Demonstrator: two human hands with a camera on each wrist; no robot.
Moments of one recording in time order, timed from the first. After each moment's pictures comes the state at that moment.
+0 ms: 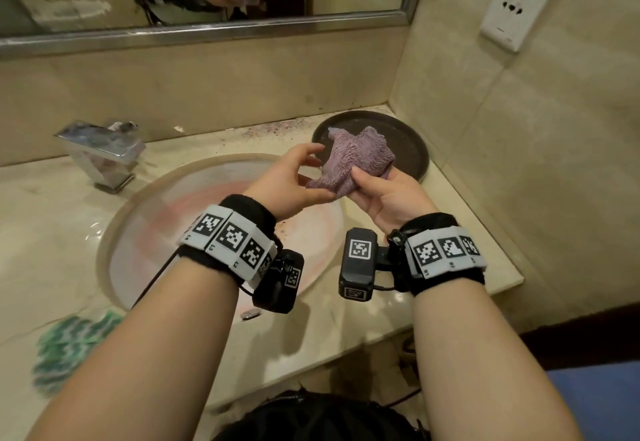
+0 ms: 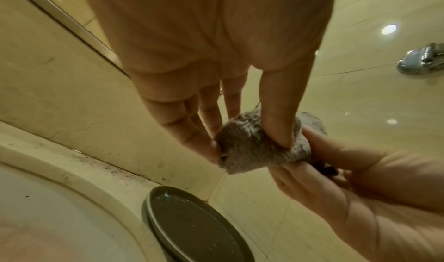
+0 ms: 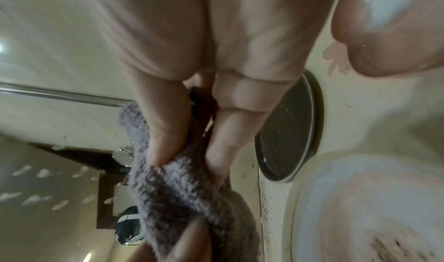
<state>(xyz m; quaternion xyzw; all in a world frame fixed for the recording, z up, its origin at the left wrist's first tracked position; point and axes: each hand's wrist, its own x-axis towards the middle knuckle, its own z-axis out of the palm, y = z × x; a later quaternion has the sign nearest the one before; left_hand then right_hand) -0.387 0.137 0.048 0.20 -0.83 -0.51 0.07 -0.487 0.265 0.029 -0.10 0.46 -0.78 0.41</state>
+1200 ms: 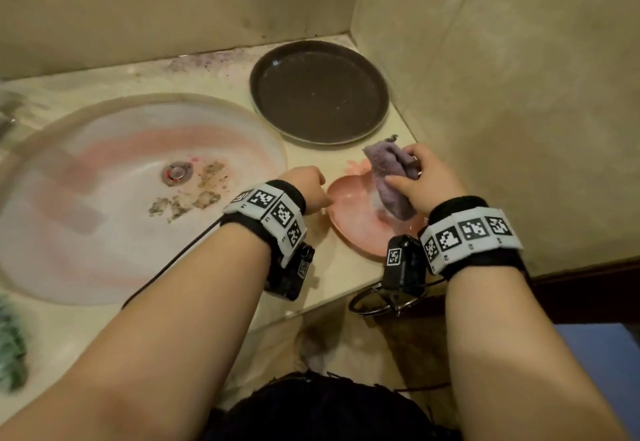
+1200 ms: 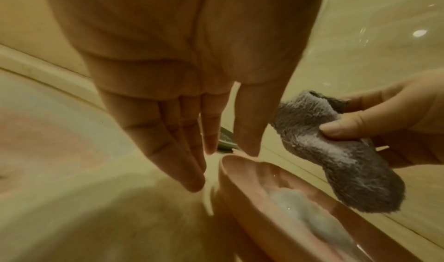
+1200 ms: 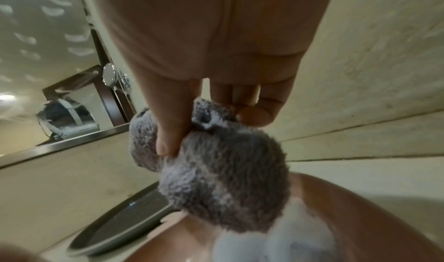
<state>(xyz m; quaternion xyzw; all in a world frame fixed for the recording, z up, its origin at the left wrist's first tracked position) -0.484 0.223 -0.048 0.27 -0.88 -0.34 -0.17 -0.575 0.384 -0.017 -0.20 0.92 -0.28 0.18</state>
